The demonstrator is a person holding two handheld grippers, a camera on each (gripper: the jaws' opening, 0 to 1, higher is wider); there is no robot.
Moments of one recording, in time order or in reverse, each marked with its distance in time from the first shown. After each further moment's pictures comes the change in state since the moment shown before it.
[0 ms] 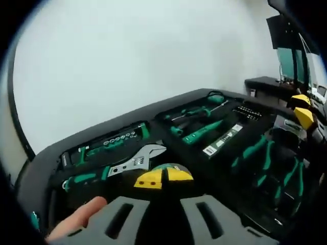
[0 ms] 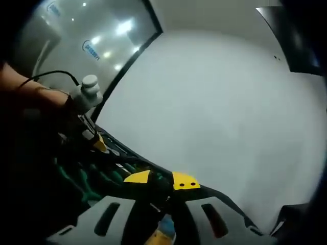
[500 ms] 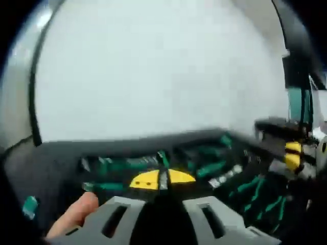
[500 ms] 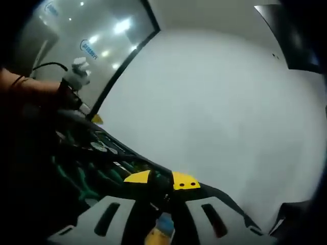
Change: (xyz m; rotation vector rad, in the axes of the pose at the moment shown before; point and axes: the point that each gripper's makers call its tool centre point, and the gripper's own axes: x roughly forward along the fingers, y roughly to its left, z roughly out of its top) left arm -0.105 0.083 0.067 -0.175 -0.401 0.174; right arm 0.001 -0.001 -0.005 0.009 0.019 -0.011
